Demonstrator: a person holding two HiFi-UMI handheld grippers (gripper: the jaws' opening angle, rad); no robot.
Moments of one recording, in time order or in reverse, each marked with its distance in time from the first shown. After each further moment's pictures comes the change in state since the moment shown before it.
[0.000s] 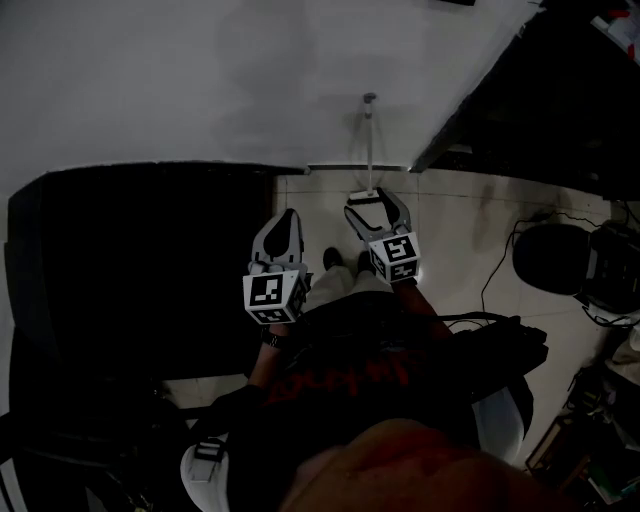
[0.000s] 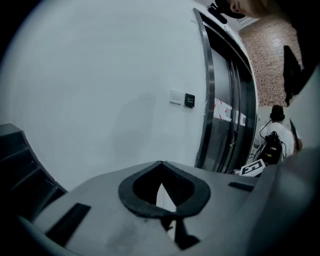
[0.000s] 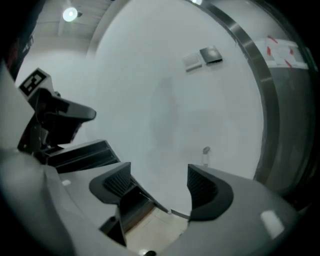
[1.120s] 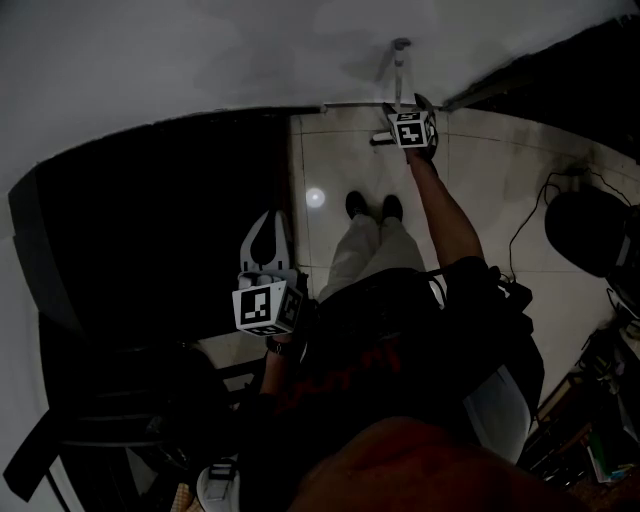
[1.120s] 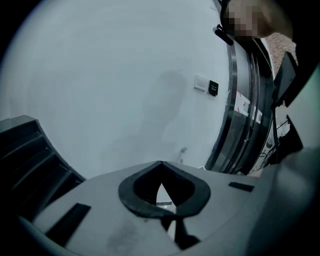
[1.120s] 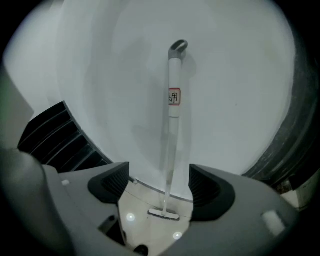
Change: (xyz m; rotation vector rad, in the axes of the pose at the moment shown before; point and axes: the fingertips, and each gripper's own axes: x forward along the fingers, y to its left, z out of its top) left arm 0.009 0.073 -0.045 -0.086 0.136 0.132; right arm 0.227 -0.206 -0.186 0.027 0.439 -0.262
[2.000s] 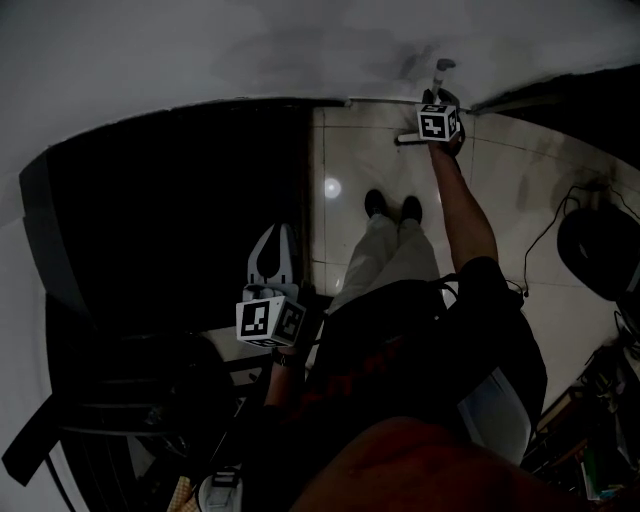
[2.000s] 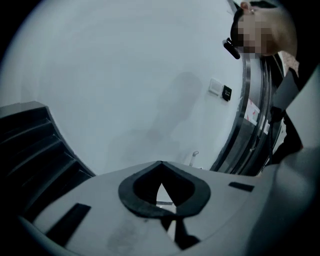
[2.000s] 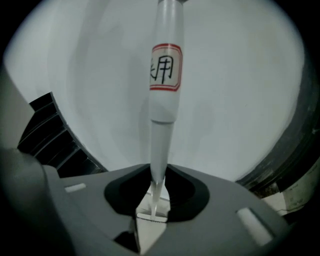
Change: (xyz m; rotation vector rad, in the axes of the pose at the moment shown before) left arm -0.007 0.045 -0.020 -0.136 0.003 0.051; right arm 0.037 -0.023 0.016 -0.034 0.014 -0.154
